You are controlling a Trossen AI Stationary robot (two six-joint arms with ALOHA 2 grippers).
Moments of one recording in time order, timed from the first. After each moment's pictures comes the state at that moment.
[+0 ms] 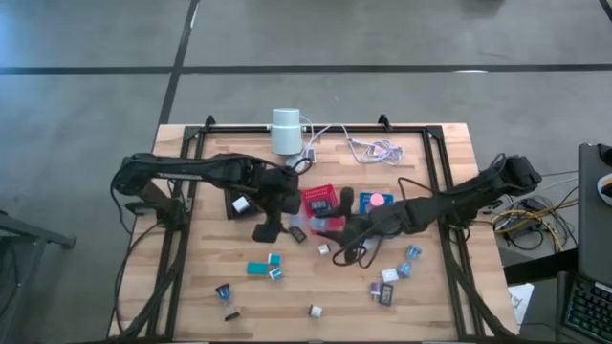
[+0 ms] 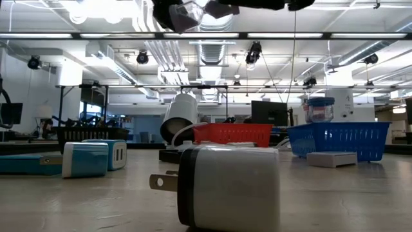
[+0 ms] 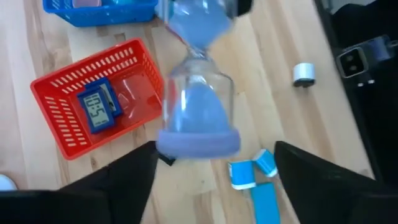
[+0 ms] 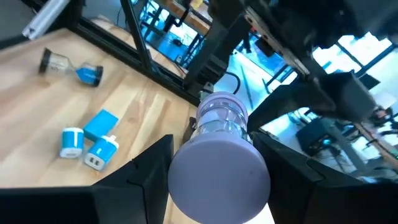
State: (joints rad) left arm -0.05 1.63 1.60 -1.06 0.21 0.12; right arm 0.30 1.44 0.86 0.34 0.35 -0.47
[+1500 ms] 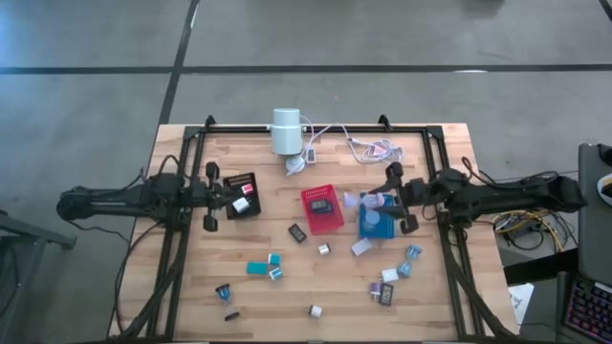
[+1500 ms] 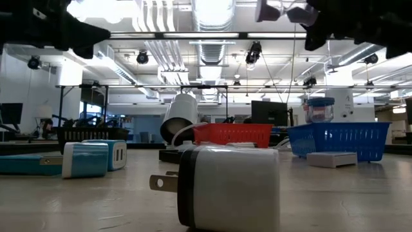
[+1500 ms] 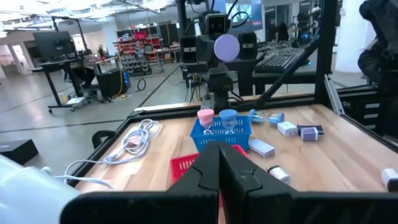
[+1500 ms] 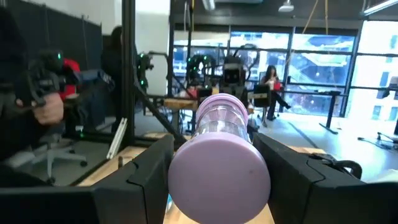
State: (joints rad) left arm 0.02 0.26 0.21 0.02 -0.03 0.14; right arm -0.11 0.73 0.20 0.71 -0.28 0.02
